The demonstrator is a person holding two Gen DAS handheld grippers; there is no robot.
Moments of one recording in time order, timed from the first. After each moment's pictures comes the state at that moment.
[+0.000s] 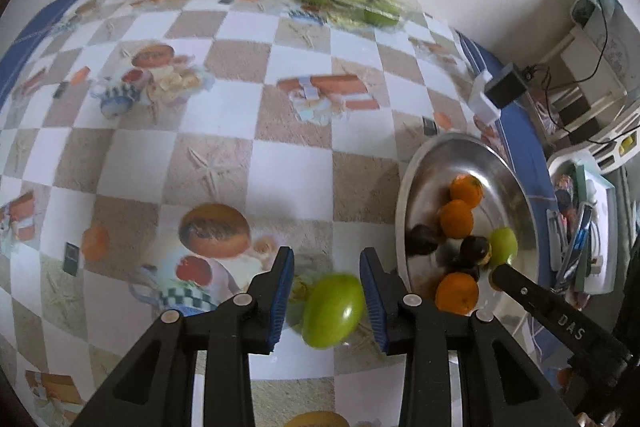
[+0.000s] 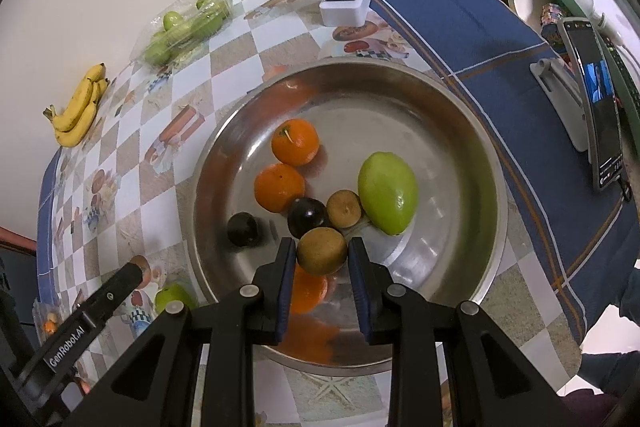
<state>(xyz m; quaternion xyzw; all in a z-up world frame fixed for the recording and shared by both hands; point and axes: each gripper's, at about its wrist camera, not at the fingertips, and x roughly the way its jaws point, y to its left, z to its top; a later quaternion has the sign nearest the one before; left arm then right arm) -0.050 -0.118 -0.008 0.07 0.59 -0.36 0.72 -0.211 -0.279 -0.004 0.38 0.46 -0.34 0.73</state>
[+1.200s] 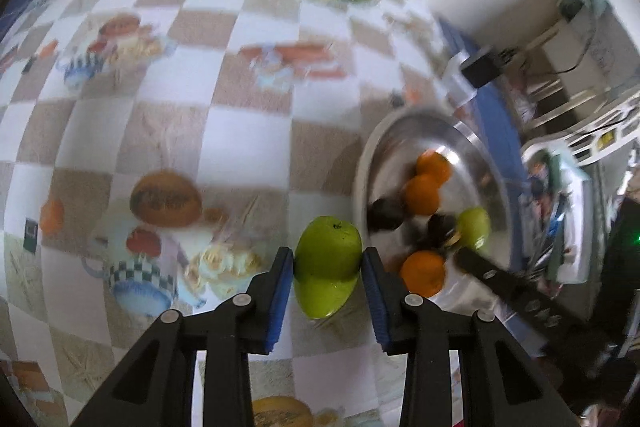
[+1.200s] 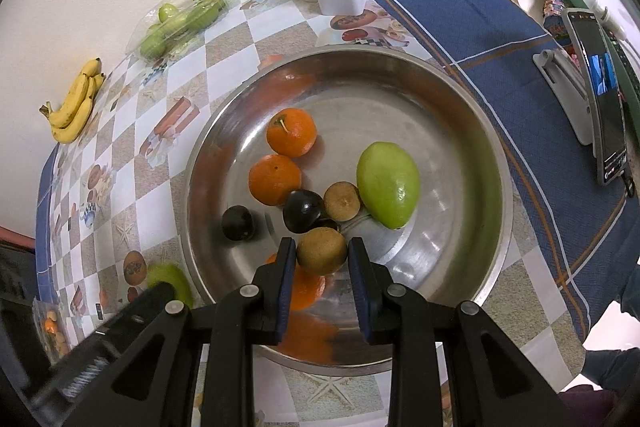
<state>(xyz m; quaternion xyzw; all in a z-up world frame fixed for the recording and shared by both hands) -0.062 -0.125 -0.006 0.04 0.60 -0.40 0.69 -0.209 -0.280 -0.008 0.38 0.47 -0.33 0.72</state>
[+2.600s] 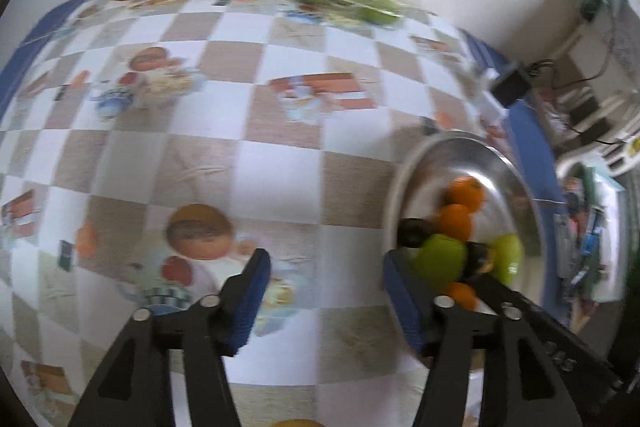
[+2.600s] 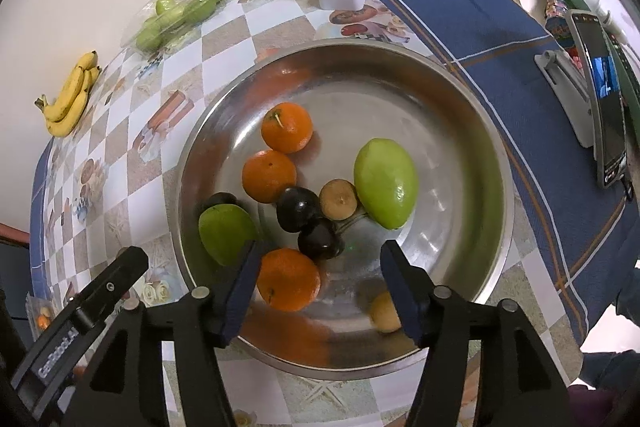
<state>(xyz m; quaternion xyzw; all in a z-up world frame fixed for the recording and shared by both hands) -0.058 -0.135 -0.011 0.09 0.57 -0.33 0.75 -0.205 -0.279 -0.014 0.37 0.48 -0.33 0.72</state>
